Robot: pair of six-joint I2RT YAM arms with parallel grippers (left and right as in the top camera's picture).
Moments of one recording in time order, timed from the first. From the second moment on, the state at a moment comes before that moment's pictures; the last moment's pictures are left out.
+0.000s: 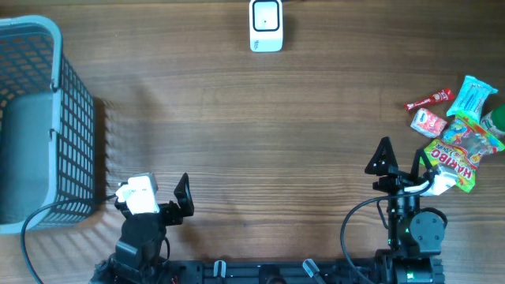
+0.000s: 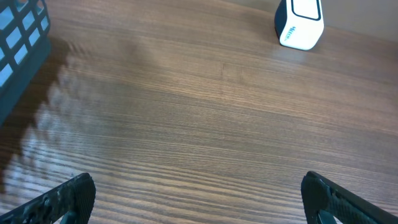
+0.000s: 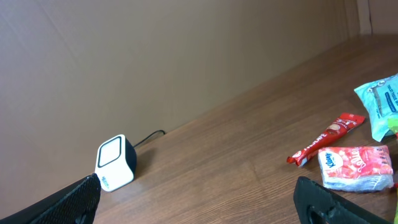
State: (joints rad) left arm -0.42 0.03 0.27 -0.73 -0.35 -0.41; right arm 0.00 0.02 0.01 0.01 0.13 0.47
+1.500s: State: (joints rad) left arm -0.14 0.01 0.01 -0.05 -0.24 -0.26; right arm 0.00 0.02 0.01 0.01 0.13 0.47
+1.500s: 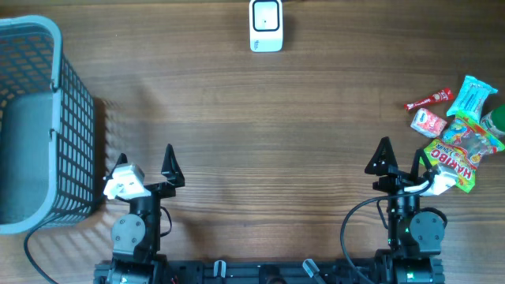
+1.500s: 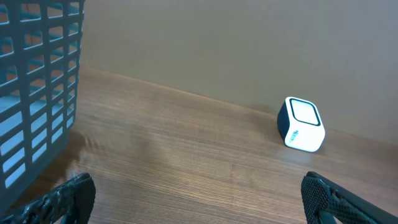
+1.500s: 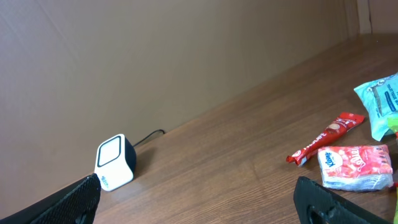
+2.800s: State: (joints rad) left arm -0.10 0.01 0.01 -0.06 -0.16 -0.24; right arm 0.00 0.02 0.01 0.01 0.04 0.10
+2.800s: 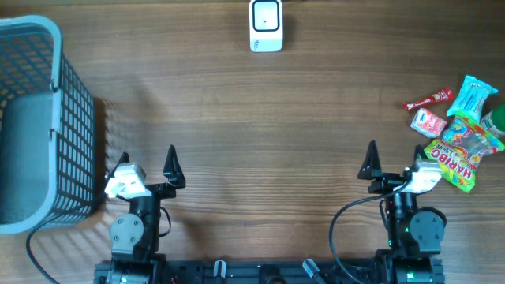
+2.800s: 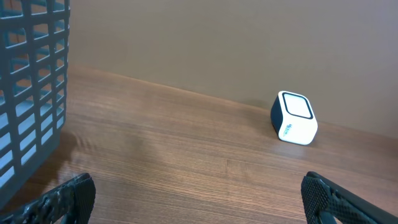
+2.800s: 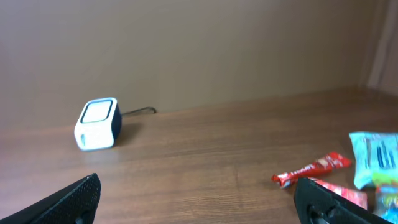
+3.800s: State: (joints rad) left arm -0.10 0.01 0.01 -0.06 -0.16 -0.24; right arm 0.00 0.02 0.01 0.00 0.01 -0.06
